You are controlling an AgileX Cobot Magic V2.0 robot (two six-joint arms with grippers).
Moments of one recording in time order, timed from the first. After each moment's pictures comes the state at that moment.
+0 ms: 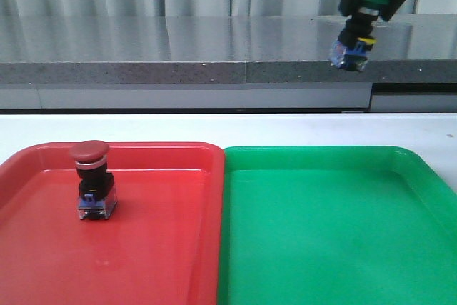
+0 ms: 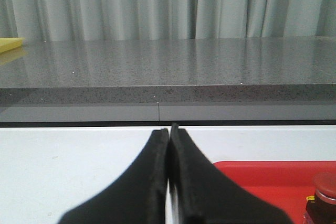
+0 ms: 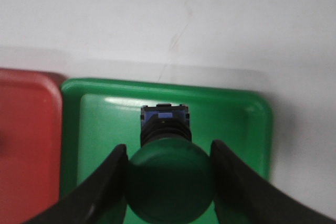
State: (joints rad) left arm 0.01 0.00 0.00 -0.02 0.05 -0.04; right arm 0.32 1.73 -1.66 0.07 1.17 0.28
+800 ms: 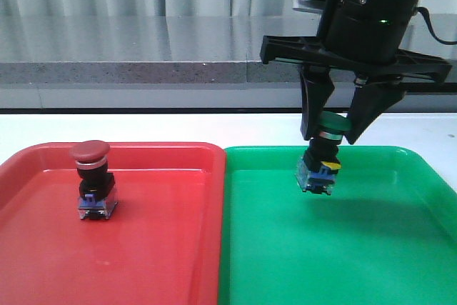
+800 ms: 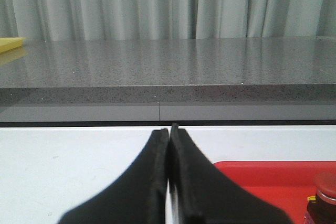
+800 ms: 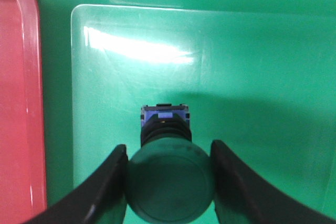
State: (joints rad) left arm 0.01 0.00 0.00 -0.02 0.05 -0.04; right arm 0.46 1.72 -1.26 0.08 0.89 0.43
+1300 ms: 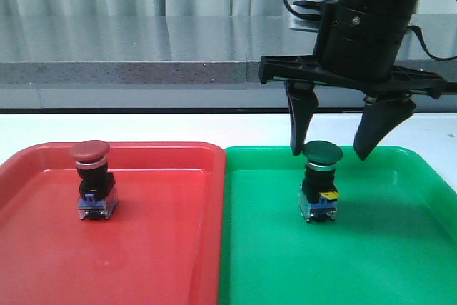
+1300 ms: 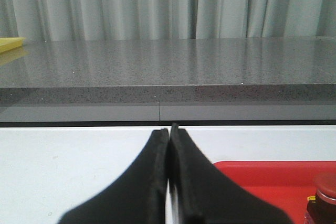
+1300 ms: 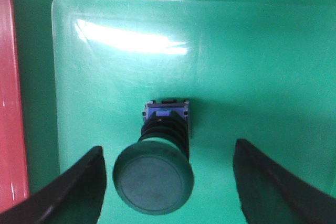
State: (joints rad) left arm 0.01 0.00 0.00 -0.02 0.05 -0.04; right arm 0.46 1.76 -1.26 0.08 0.89 0.43
